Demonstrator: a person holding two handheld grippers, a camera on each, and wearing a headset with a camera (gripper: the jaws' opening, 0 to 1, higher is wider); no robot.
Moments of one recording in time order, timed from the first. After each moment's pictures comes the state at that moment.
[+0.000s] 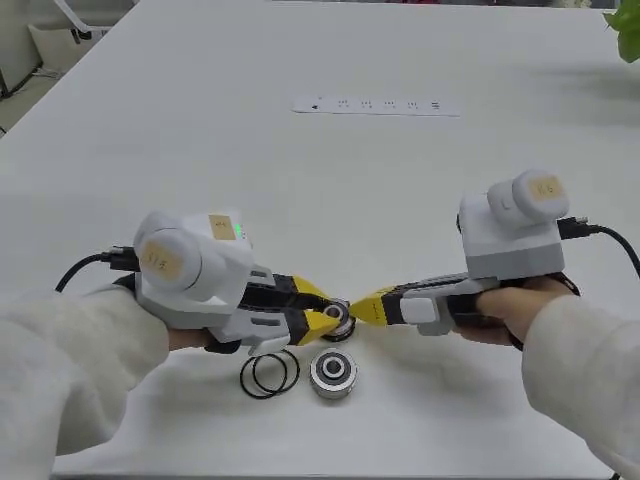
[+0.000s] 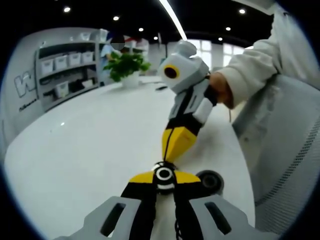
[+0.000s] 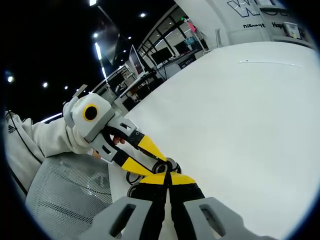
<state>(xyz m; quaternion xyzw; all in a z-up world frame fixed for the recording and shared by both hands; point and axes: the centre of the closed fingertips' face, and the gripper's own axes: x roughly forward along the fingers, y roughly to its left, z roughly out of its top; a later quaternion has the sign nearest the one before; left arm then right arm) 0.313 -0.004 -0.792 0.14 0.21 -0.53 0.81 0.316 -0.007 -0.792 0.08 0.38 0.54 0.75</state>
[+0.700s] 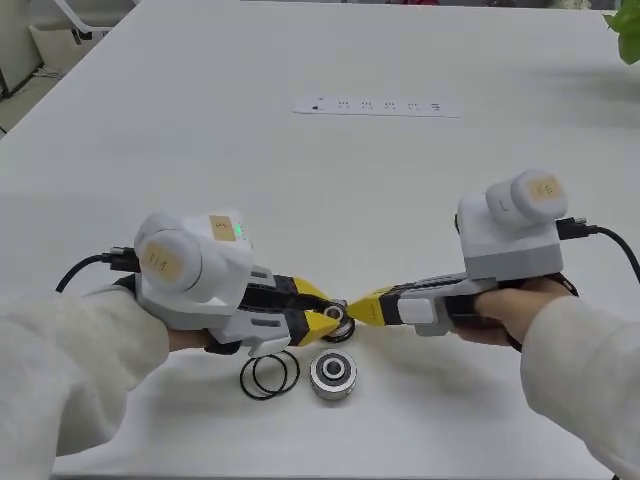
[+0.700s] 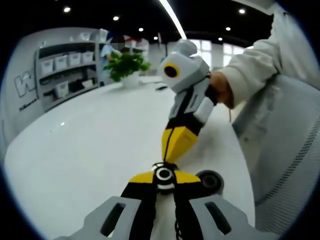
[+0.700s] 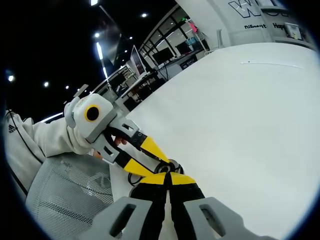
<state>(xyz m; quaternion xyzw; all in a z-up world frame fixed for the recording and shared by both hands) 0.314 -0.004 -0.792 0.14 0.21 -0.53 0.81 0.315 -0.004 -0.789 0.08 0.37 0.55 0.75</state>
